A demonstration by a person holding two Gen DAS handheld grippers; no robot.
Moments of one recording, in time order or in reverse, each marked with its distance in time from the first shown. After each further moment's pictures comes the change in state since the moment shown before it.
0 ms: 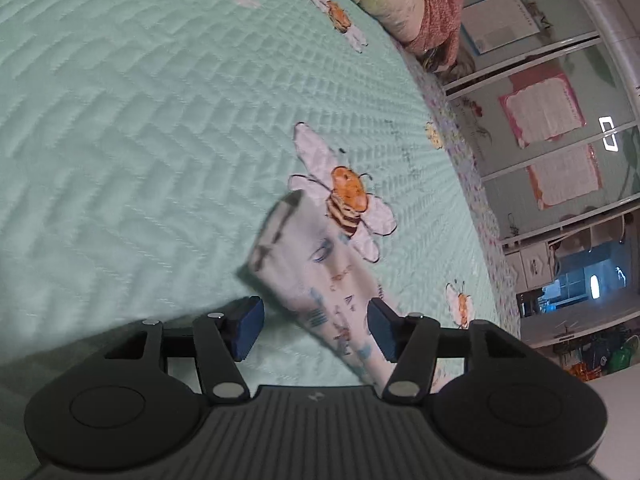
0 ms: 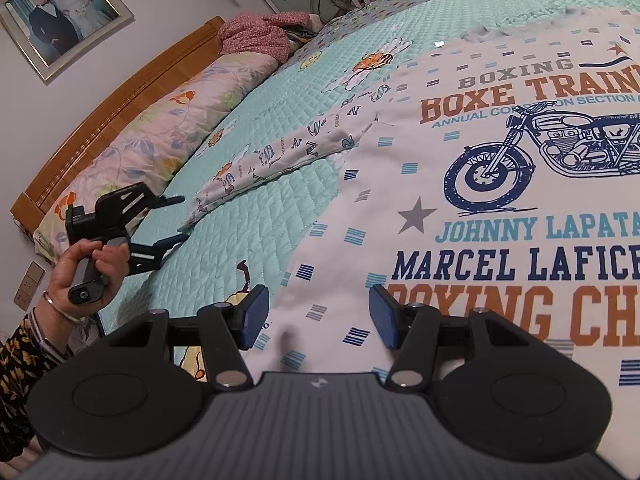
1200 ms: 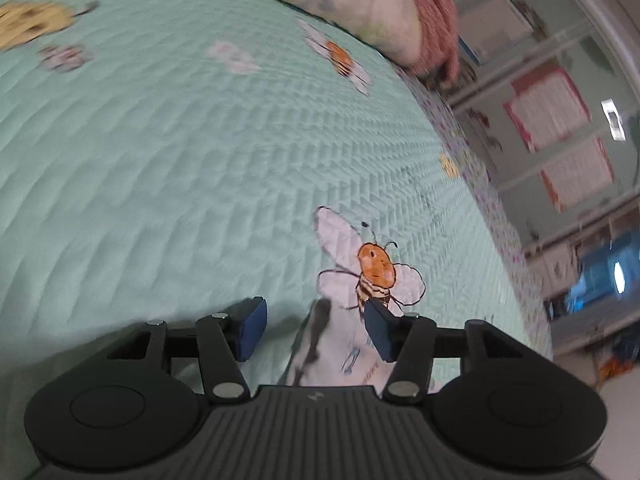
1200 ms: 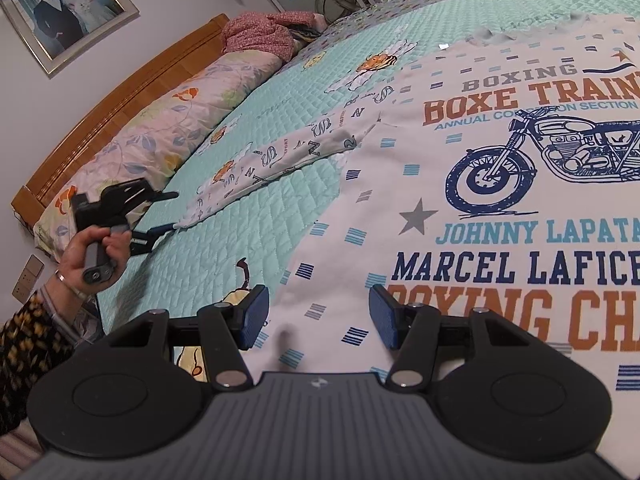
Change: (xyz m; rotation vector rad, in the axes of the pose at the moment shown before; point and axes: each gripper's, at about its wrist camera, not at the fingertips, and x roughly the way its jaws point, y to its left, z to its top) left arm 0.006 -0.012 0.056 0.193 -0.016 0.064; right arm 0.000 0.000 0.000 -0.022 0.002 -0.002
